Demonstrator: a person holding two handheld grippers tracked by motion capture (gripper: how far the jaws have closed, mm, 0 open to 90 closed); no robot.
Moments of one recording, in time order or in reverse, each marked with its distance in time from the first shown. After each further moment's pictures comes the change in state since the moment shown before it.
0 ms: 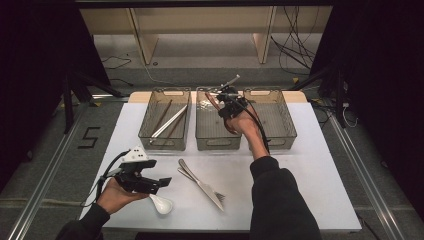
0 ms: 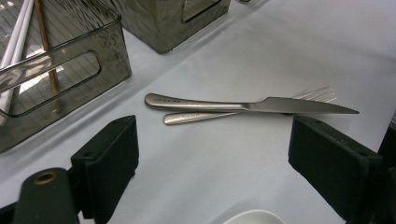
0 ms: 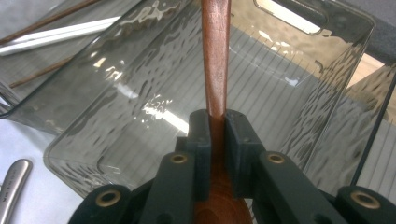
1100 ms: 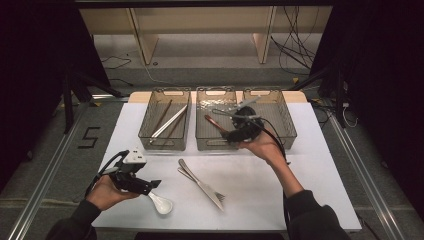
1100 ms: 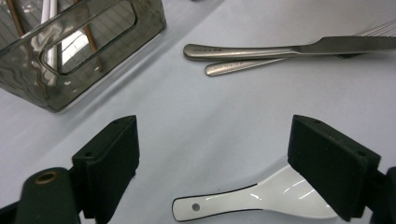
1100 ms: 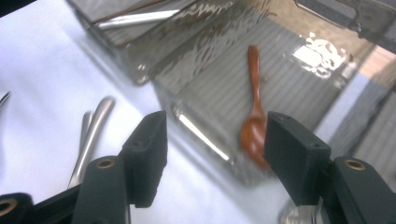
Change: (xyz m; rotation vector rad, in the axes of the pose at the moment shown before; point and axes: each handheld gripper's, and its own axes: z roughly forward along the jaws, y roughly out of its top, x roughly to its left) left arm 0.017 -0.009 -0.001 0.183 0.110 0.089; right arm 0.019 -0.079 -0.072 -0.132 0.131 -0.076
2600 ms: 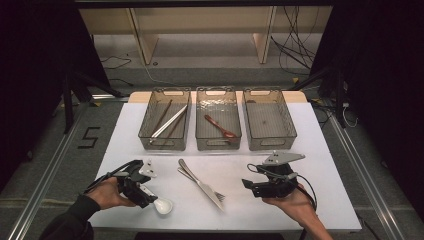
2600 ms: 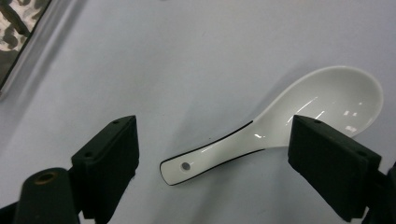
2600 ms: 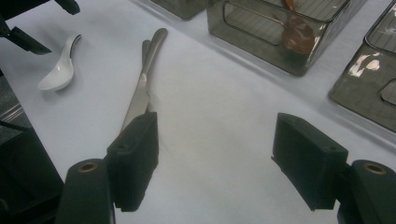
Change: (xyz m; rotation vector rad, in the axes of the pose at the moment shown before) left arm -0.010 -0.007 0.024 0.278 -0.069 0.273; right arm 0.042 -0.125 -0.060 -0.080 0.071 0.074
